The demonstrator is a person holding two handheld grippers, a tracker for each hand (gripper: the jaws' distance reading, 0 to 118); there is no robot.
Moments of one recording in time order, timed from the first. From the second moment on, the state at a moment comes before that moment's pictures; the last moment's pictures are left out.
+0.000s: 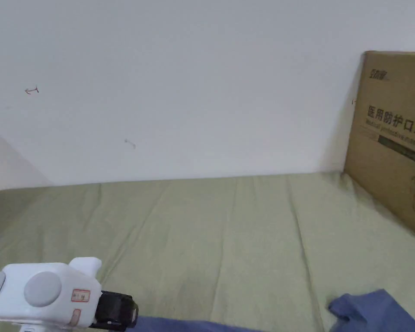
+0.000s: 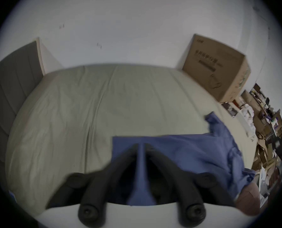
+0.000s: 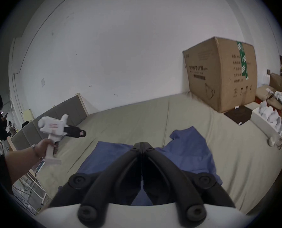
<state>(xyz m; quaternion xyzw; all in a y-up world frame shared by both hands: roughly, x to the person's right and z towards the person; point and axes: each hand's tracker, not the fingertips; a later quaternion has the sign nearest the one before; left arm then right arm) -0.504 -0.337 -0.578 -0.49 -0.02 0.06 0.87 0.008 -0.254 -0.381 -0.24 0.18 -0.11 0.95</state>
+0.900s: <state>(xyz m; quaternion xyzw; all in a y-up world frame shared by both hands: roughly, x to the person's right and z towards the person) -0.453 -0.306 -0.523 -0.33 -0.03 -0.05 0.94 0.104 -0.305 -0.562 -0.37 0.11 -0.19 0.91</state>
